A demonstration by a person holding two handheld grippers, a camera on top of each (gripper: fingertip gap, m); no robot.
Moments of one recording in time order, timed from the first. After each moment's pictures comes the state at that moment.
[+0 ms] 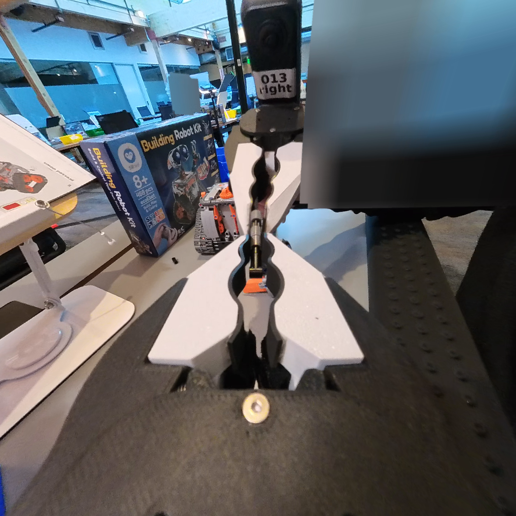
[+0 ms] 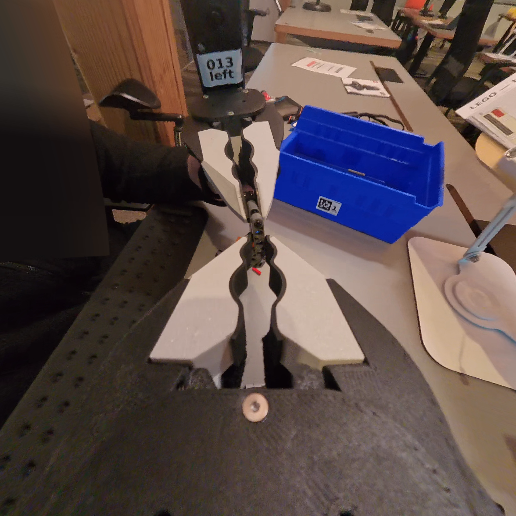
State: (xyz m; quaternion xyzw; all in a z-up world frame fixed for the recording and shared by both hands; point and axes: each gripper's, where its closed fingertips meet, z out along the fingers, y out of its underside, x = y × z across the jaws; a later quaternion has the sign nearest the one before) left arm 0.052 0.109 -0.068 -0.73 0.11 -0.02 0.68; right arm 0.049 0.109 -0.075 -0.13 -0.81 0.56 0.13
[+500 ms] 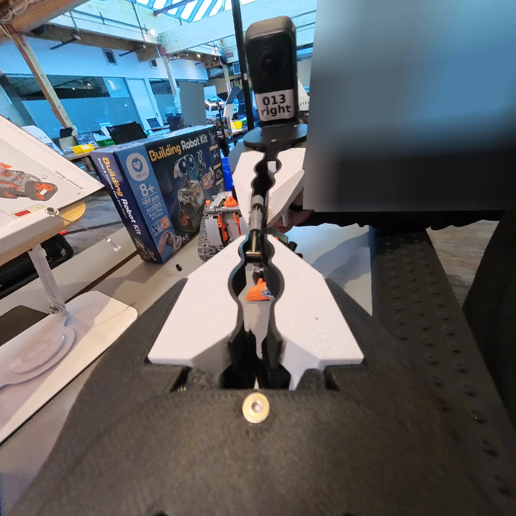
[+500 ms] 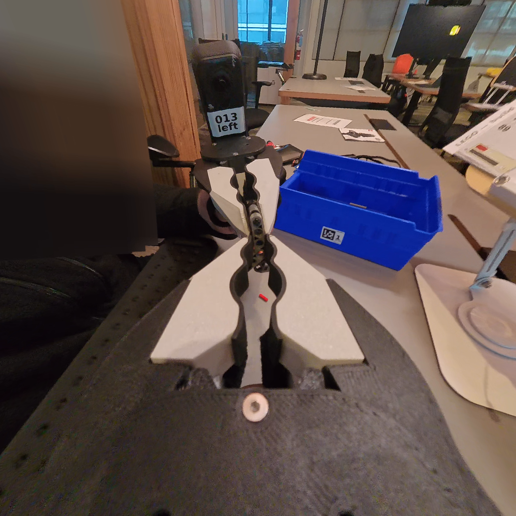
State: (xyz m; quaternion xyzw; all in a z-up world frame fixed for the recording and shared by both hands) left arm 0.052 0.111 -0.062 -0.71 0.10 -0.01 0.69; right arm 0.053 0.108 -0.057 -0.12 -0.76 0.63 0.12
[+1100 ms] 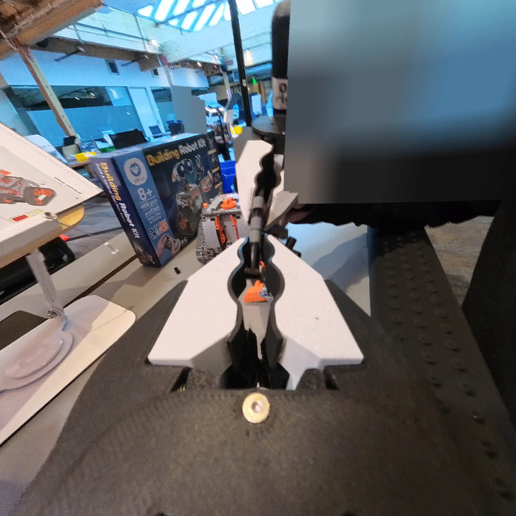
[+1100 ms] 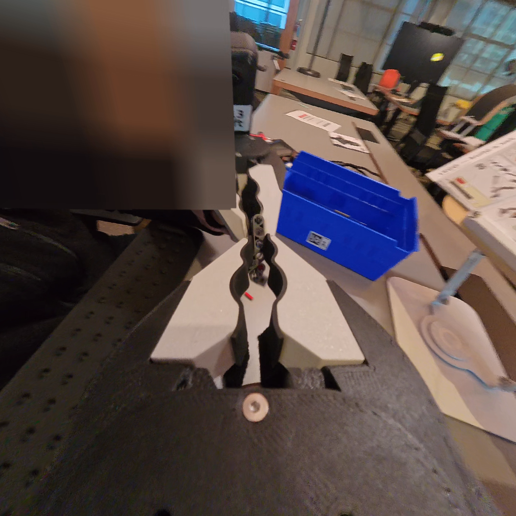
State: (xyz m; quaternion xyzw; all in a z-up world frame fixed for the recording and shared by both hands) left arm 0.059 0.110 -0.065 -0.71 0.11 0.00 0.70; right arm 0.059 0.098 -0.056 -0.08 -0.78 0.59 0.18
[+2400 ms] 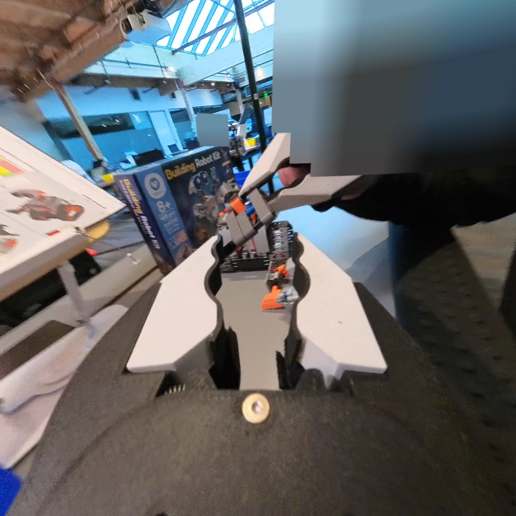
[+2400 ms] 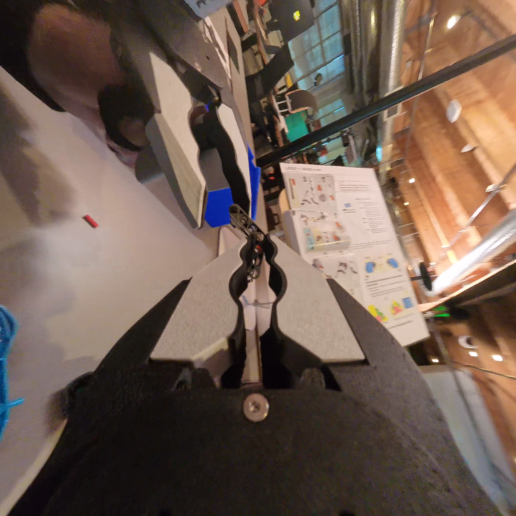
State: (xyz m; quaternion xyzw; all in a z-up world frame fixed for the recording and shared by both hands) left arm 0.049 0.113 -0.061 -0.69 0.12 0.03 0.72; right arm 0.041 0.115 -0.041 0.01 -0.76 0.28 0.58
